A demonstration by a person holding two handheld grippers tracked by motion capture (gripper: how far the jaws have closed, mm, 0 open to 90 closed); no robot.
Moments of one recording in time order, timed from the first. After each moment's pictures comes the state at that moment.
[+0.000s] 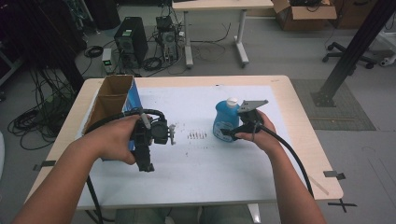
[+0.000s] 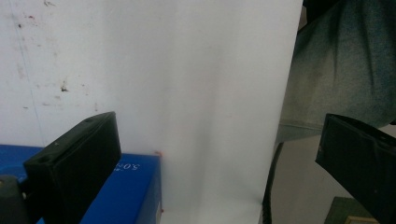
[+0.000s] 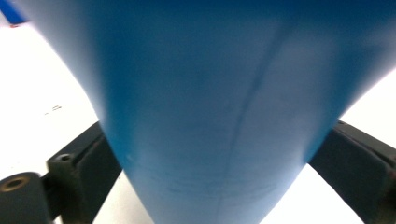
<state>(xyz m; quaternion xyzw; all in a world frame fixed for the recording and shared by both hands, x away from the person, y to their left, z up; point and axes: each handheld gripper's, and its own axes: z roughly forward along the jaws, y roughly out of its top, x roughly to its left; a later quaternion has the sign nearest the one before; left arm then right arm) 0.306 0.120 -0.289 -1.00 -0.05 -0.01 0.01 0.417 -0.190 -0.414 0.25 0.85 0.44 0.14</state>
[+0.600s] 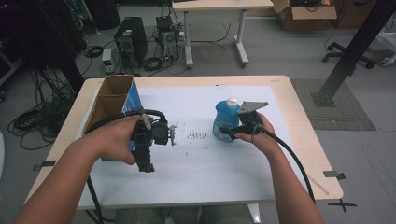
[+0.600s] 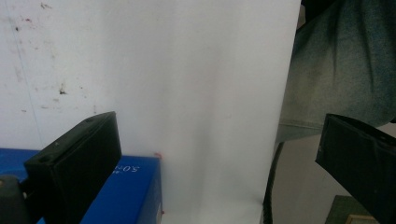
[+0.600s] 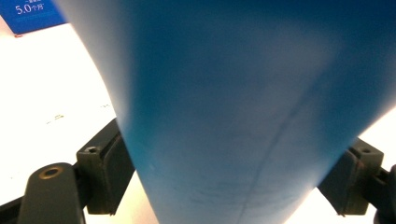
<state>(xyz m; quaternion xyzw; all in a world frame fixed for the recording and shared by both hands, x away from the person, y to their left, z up) 0.306 0.120 -0.290 -1.00 -0.04 -0.01 0.01 0.414 -0.187 -0.417 0.24 0.84 0.46 0.14</state>
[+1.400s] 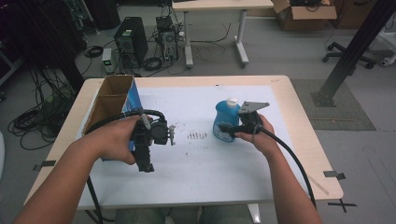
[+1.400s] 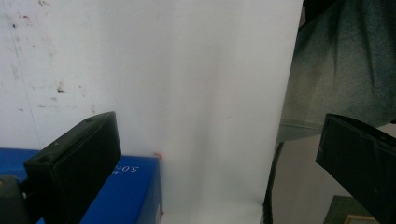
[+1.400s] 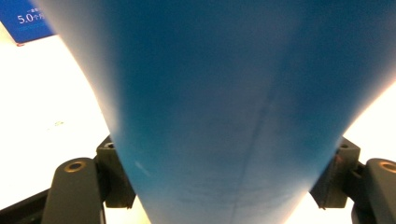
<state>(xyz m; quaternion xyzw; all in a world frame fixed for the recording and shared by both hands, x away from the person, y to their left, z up) 0.308 0.122 -0.293 -1.00 -0.04 0.00 0.01 0.415 -0.189 -0.421 0.25 0.83 0.48 0.14</state>
